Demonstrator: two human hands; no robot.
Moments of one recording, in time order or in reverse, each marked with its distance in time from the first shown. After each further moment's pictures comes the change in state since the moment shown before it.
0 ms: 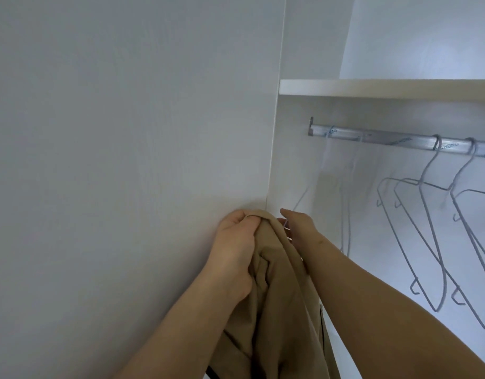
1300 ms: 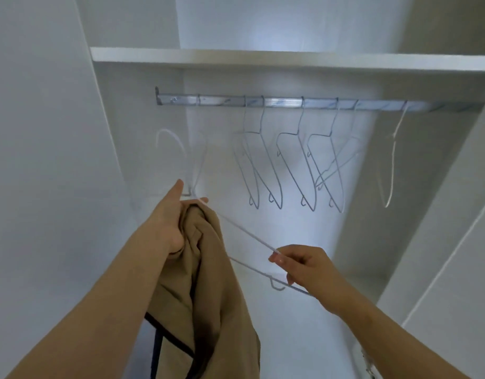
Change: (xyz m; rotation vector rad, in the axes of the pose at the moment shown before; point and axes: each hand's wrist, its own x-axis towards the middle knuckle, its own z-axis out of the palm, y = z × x) left_hand -0.058 -0.060 0.066 0.073 -0.388 -0.546; right_hand -0.290 0.079 -0.232 -0.386 0.085 -0.368
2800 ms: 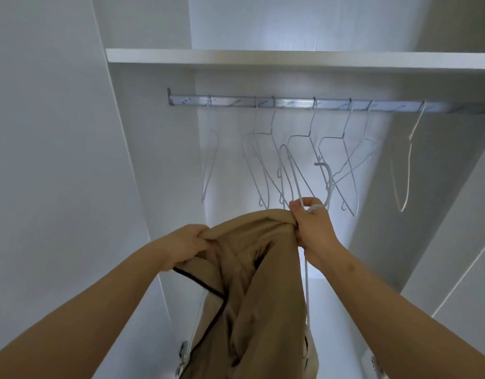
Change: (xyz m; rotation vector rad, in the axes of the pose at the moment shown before) left_hand 0.026 -0.034 -0.039 1.090 -0.132 0.193; right_hand 0.067 -0.020 0.003 0.261 0.393 0.096
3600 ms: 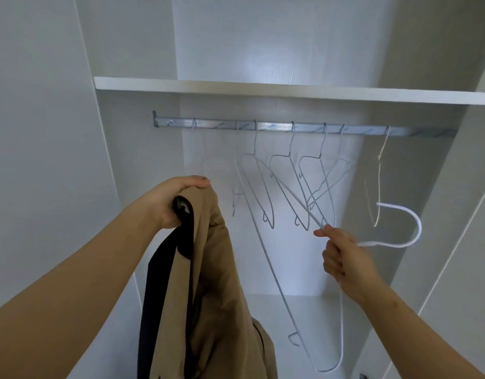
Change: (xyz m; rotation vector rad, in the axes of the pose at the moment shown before) left_hand -0.006 0.094 -0.052 -0.783 0.020 -0.013; right_hand -0.009 0.009 -0.084 0.263 -0.002 -0.006
